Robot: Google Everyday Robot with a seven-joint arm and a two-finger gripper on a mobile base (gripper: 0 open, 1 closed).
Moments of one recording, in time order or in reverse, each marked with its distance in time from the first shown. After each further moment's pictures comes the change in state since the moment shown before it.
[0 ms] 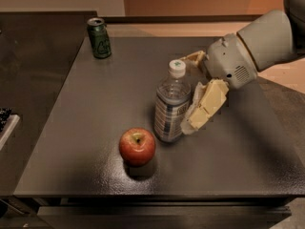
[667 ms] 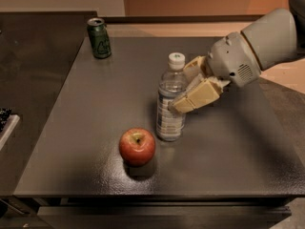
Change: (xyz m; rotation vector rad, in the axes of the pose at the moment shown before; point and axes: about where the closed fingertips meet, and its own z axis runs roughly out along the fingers) arm 0.002 -0.003 -0.006 0.017 0.001 0.011
